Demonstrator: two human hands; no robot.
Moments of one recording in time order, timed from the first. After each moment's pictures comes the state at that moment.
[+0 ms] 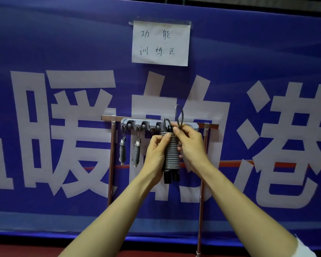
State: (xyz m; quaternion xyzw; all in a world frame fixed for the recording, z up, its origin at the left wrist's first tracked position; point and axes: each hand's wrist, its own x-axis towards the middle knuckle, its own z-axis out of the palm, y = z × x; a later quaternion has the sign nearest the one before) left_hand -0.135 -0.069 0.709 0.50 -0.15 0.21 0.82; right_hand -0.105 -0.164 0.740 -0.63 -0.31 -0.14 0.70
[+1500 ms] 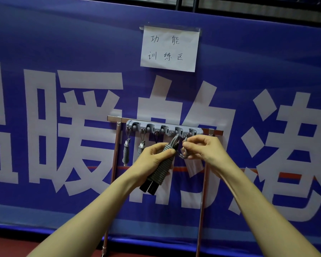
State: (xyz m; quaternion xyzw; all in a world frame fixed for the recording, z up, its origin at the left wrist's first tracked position) left_hand -0.158 -0.030 0.710 0.69 -0.14 0.13 0.70; right_hand -0.115 -0.208 0.756 -0.72 -0.32 -0.06 0.61
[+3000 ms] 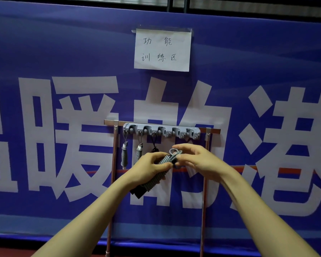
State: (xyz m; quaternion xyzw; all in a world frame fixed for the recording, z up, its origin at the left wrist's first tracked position) left_hand -0.153 -0.028 0.707 0.83 -0.15 0.14 0.52; right_hand -0.100 -0.213 0.740 -0.75 -0.36 0.09 0.55
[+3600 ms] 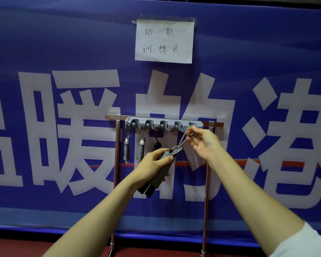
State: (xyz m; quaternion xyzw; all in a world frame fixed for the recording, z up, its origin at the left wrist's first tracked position) left_hand -0.135 -0.023 0.683 0.77 -0.13 0.13 0.61; right_hand -0.070 -0.186 0.757 -0.47 -0.10 0.07 0.87
